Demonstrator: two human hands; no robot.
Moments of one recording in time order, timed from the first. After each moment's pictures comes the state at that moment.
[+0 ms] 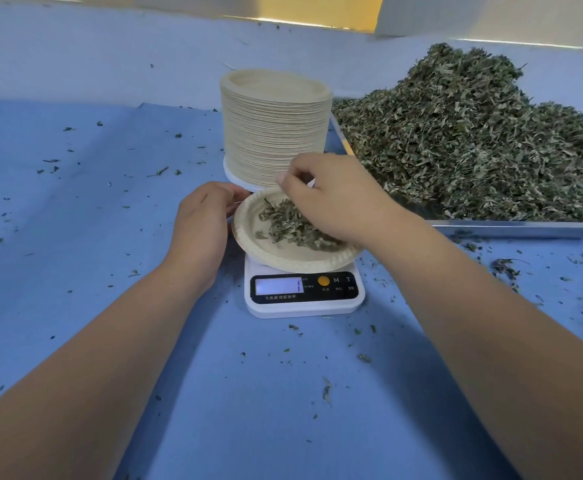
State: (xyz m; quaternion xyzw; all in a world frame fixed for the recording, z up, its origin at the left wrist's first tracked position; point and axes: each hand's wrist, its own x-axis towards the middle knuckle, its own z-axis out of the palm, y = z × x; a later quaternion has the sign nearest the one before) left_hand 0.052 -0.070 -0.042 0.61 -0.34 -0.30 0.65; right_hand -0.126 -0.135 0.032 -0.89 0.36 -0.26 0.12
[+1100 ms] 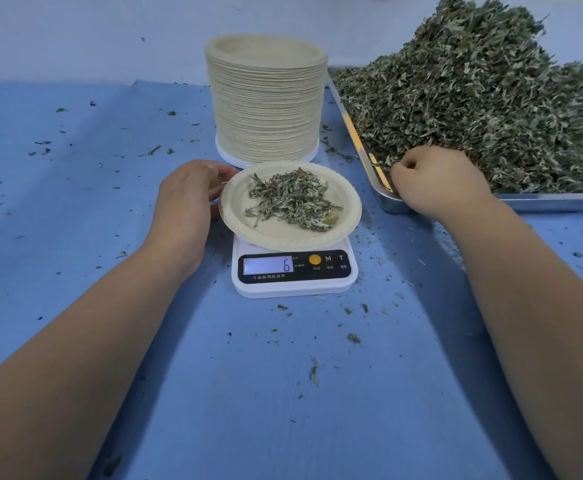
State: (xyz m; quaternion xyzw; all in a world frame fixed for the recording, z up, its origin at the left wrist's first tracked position) left_hand 0.046 -0.060 -0.035 0.60 -0.33 -0.31 0.66; right_hand -0.233 -0.211 -0.003 -0.78 0.59 -0.19 0.03
